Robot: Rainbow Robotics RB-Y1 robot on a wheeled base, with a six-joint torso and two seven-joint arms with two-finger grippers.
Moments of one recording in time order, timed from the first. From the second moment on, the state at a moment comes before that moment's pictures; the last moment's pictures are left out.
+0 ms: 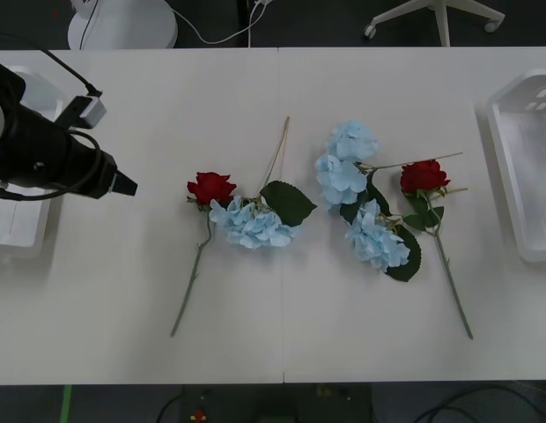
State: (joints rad) right arm -0.69 -0.90 0.01 -0.85 -0.51 0.91 1.78; left arm -0.48 0.84 -0.17 -1.79 0.98 1.50 -1.36
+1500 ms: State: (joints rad) right arm -0.47 -1.03 0.43 -1.63 -0.82 1.13 1.08; left arm -0.68 0.59 -0.74 -1.45 0.71 1.25 -1.00
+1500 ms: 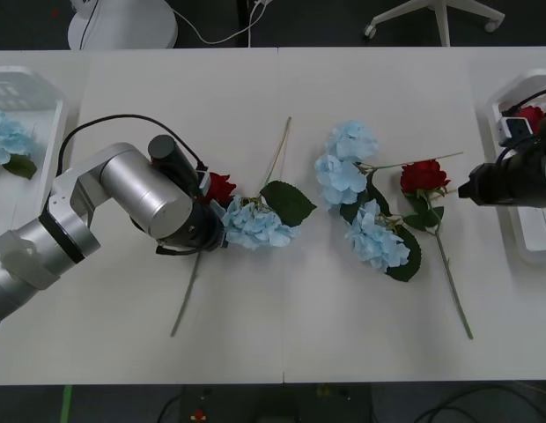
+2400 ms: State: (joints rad) right arm -0.47 -0.81 0.54 -1.47 -0.61 0.99 1.08; left arm -0.69 0.59 -0.78 -1.45 0.64 1.19 -1.00
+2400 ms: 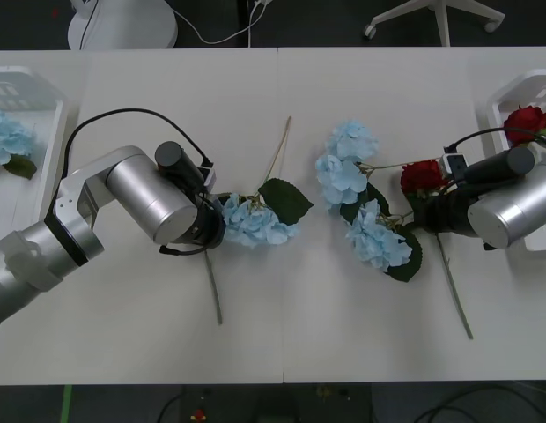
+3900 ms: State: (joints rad) right arm -0.54 -0.96 -0.10 -1.41 -0.69 1.31 1.61; left arm -0.62 0.49 -0.15 -1.54 1.84 1.20 -2.36
